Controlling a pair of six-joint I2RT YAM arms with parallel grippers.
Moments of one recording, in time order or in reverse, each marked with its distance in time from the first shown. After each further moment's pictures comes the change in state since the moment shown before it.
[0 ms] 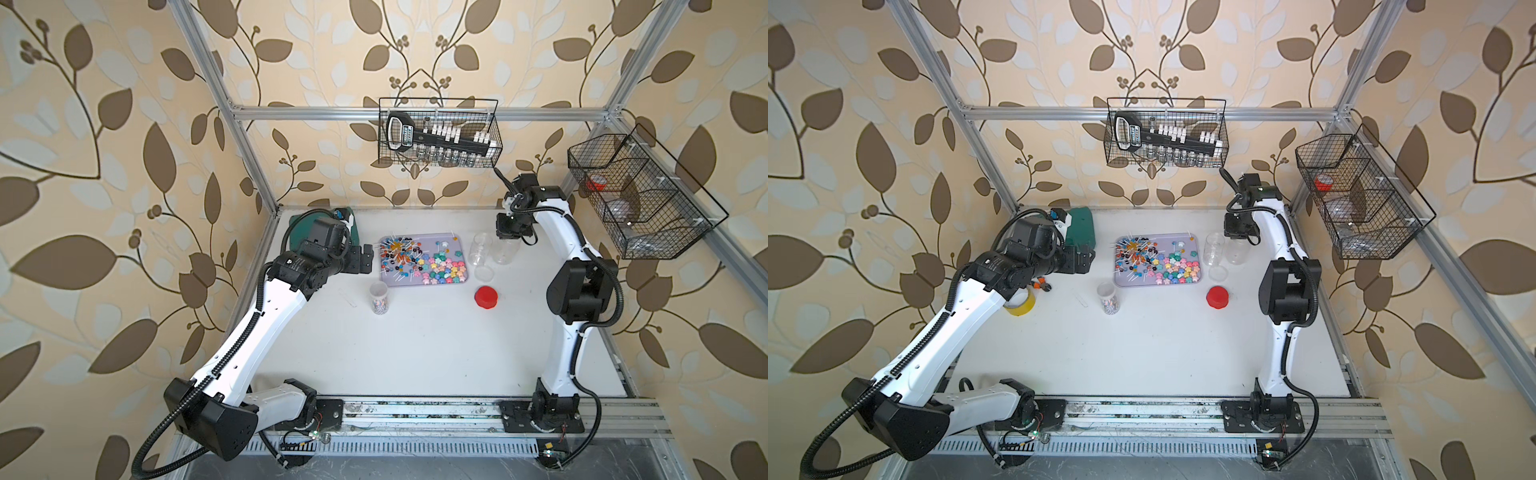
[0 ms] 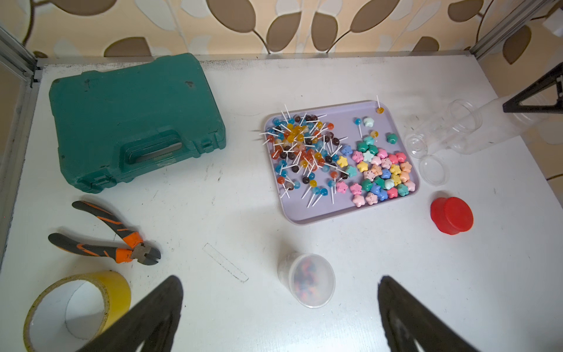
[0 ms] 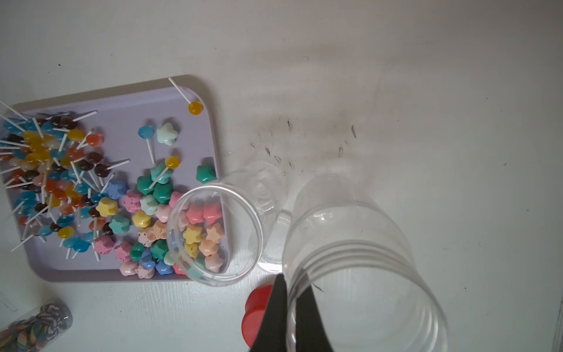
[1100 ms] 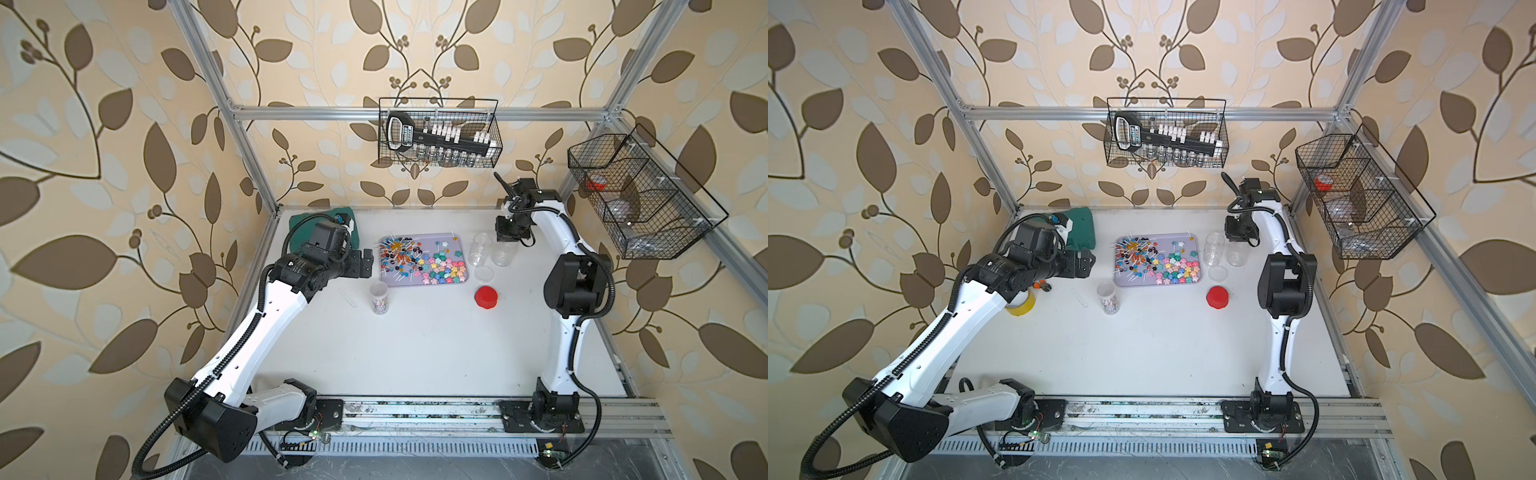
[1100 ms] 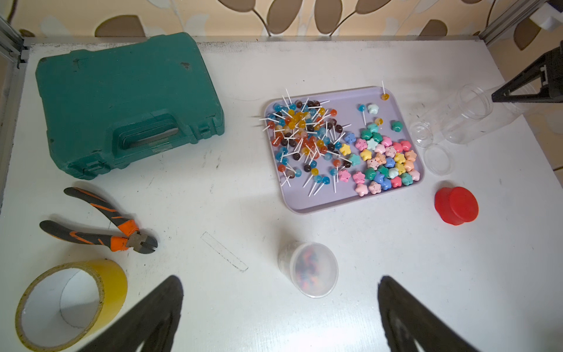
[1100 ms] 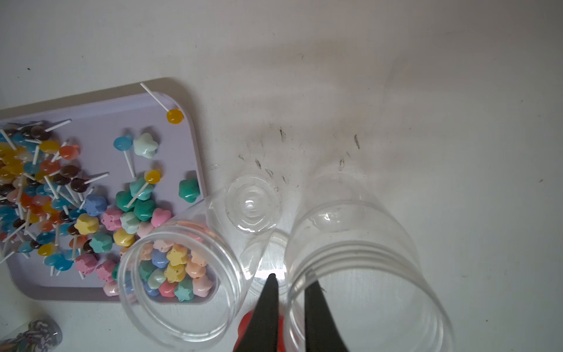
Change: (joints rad) left arm 0.000 -0.009 -0.036 -0.002 0.009 -0.010; right arm -0.019 0.060 -0.003 0.037 -0.034 -0.005
